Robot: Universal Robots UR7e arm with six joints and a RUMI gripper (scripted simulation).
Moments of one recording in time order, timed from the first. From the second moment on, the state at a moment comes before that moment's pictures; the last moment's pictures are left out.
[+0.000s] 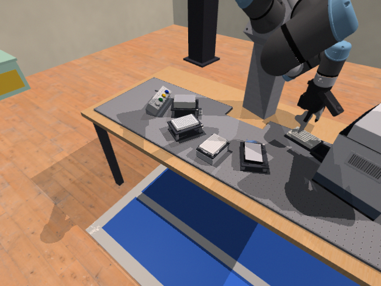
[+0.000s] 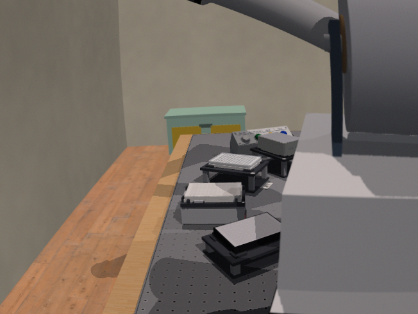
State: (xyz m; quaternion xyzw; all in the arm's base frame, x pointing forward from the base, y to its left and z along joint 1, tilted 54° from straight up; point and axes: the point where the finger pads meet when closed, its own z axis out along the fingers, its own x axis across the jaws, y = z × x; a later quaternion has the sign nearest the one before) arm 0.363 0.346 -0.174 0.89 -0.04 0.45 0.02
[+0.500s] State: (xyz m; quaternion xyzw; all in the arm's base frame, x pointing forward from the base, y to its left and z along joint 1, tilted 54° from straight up) arm 0.365 0.346 -0.179 0.88 -0.04 0.47 0.03
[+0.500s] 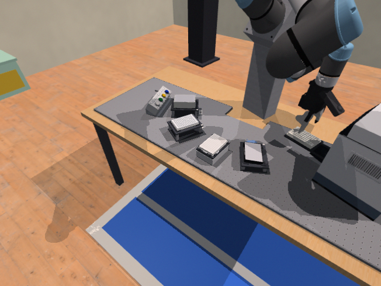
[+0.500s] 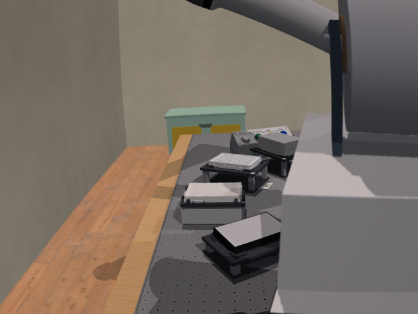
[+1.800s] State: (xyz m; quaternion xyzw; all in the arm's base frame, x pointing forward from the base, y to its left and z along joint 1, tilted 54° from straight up) arm 0.386 0.345 -0.194 0.88 -0.04 0.48 0.02
